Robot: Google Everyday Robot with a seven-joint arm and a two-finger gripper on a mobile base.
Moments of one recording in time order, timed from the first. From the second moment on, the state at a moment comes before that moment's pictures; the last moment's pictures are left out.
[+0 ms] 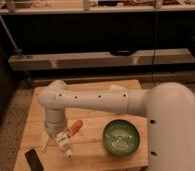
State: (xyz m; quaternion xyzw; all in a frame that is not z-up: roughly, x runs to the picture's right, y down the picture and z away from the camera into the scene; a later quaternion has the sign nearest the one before) arm -0.185 0.243 0.667 -0.19 -0.48 -0.77 0.39
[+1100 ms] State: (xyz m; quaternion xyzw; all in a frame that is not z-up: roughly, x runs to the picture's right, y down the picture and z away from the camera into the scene) arm -0.170 0.302 0.694 -0.24 -0.44 -0.77 0.39
